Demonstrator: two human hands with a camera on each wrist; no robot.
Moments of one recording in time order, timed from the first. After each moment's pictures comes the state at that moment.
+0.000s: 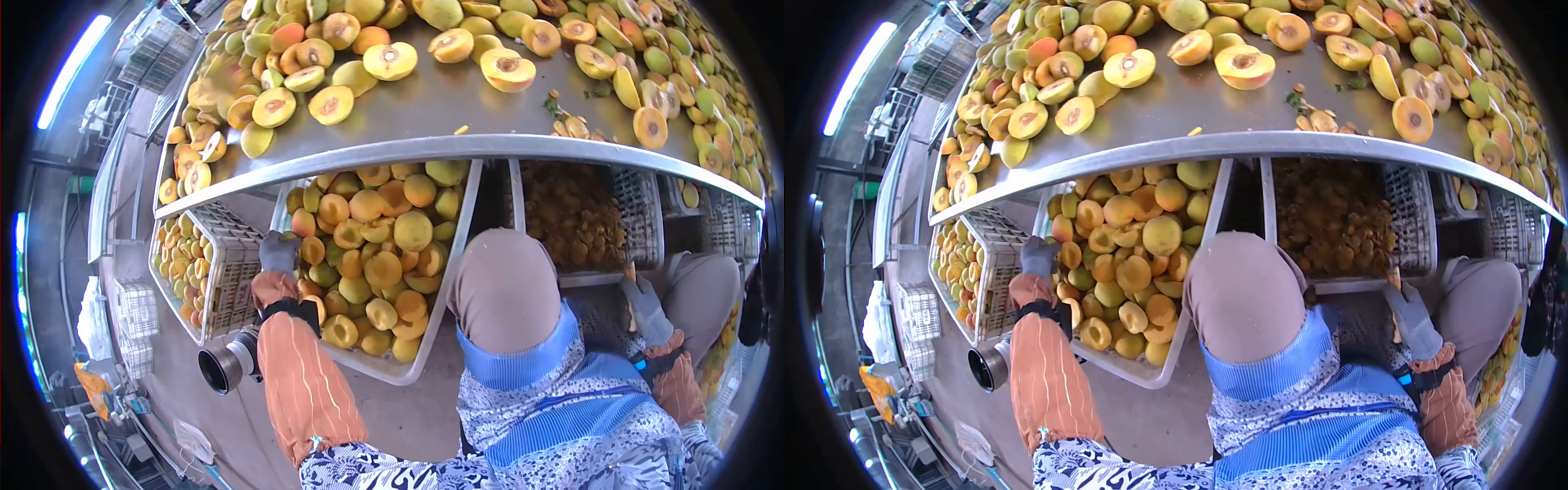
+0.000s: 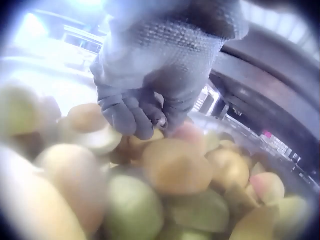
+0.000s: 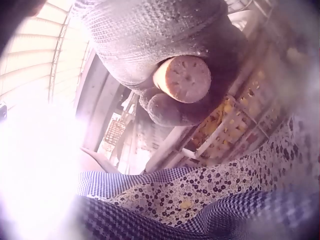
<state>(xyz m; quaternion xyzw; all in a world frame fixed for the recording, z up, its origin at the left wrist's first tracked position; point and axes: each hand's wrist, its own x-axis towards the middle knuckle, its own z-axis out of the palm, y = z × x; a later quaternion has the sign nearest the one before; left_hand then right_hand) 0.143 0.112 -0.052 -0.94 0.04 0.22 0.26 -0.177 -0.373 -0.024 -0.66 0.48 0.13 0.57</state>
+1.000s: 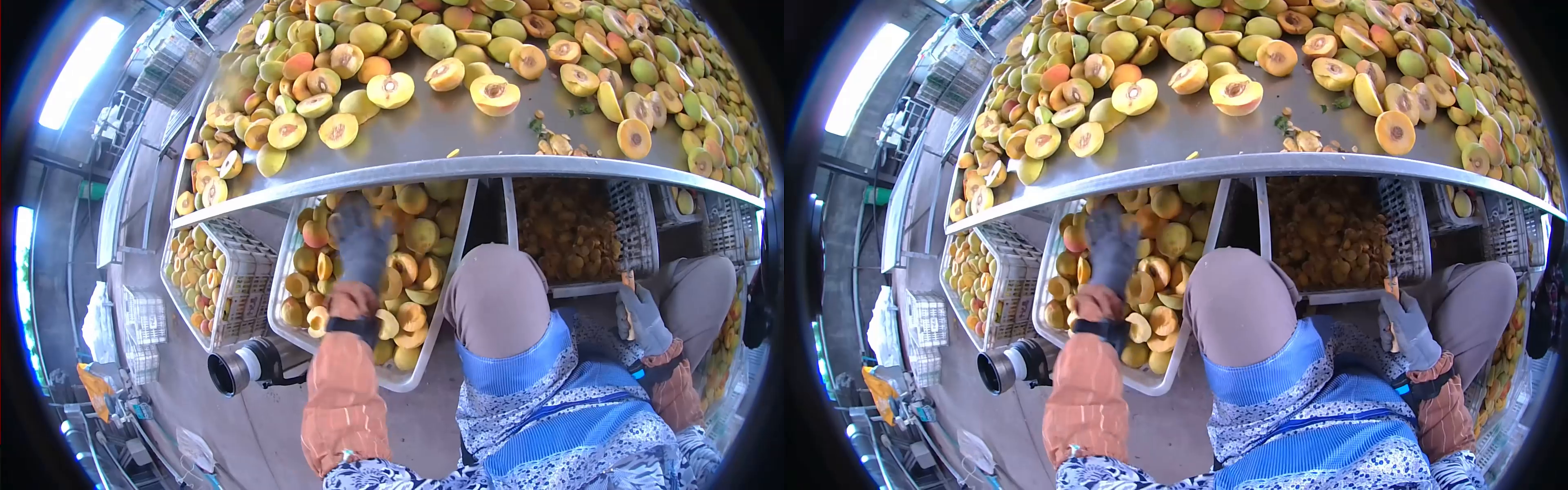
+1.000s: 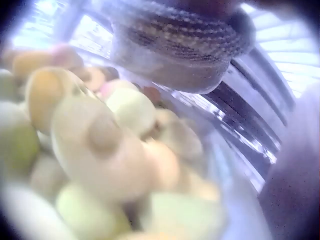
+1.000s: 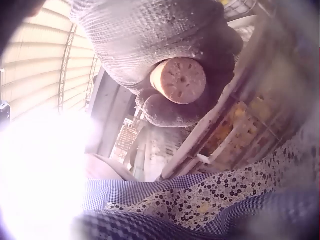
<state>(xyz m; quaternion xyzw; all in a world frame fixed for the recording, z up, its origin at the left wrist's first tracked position) 0.135 -0.026 -0.081 -0.98 0.19 -0.03 0.00 -0.177 -0.362 -0.005 -0.58 0.47 0.09 0.66</state>
